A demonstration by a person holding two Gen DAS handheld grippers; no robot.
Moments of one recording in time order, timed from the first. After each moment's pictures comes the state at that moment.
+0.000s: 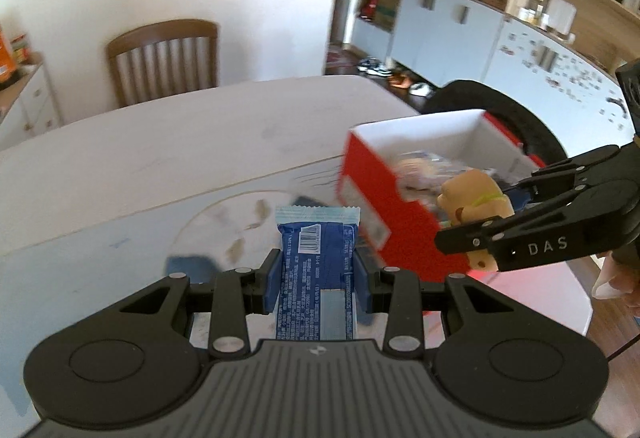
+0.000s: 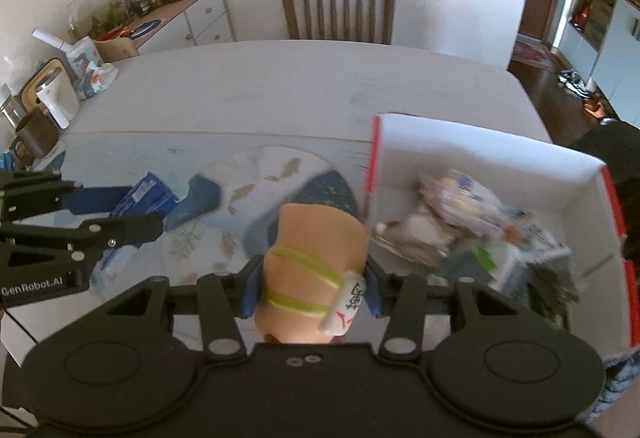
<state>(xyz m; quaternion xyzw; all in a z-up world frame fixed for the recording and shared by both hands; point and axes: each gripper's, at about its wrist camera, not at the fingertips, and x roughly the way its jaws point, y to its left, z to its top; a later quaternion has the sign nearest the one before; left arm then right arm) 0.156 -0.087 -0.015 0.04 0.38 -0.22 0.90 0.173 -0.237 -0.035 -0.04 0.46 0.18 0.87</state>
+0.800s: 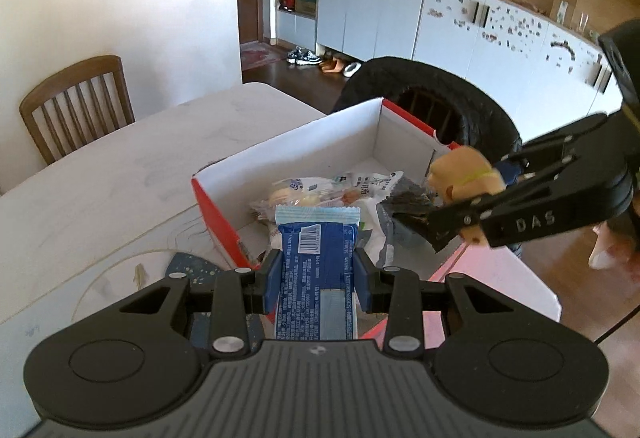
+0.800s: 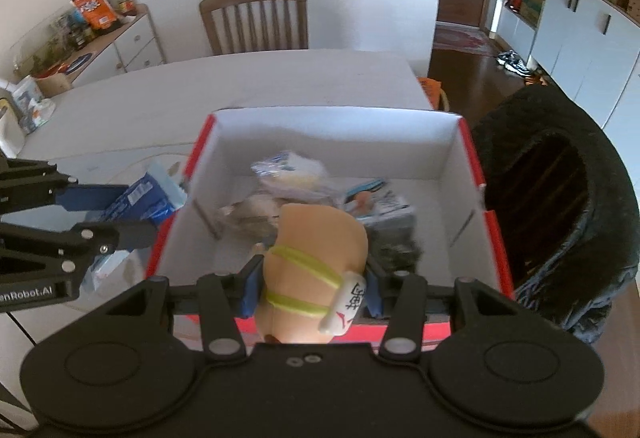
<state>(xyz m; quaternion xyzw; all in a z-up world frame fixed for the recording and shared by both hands) 0.172 -0.225 -0.018 0.11 0.37 -0.30 0.87 0.173 -0.372 -0.036 -0.02 0.45 0.11 0.88</state>
